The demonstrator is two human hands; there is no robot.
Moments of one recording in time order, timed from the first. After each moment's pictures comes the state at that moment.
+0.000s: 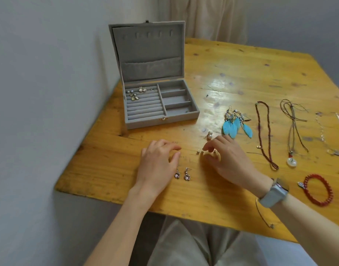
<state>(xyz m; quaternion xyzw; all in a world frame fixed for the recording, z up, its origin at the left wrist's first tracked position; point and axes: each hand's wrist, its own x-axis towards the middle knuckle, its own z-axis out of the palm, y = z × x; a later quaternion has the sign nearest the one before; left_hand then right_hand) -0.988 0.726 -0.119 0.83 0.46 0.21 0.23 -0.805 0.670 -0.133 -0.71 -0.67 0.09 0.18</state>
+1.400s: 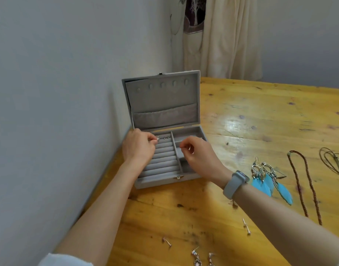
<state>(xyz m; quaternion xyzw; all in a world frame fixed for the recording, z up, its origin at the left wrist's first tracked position) -0.973 0.921 -0.093 0.77 0.60 0.21 0.10 -0.828 0.844 -0.111 -0.66 -0.63 0.18 0.37</state>
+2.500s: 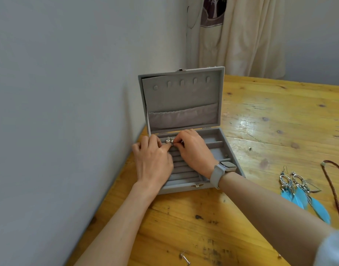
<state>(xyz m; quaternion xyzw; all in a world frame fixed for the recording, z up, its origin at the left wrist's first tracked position) -0.986 0.914 -0.130 0.80 0.54 0.23 -0.10 -0.860 0.912 -0.131 -0.63 -0.70 0.10 0.33</state>
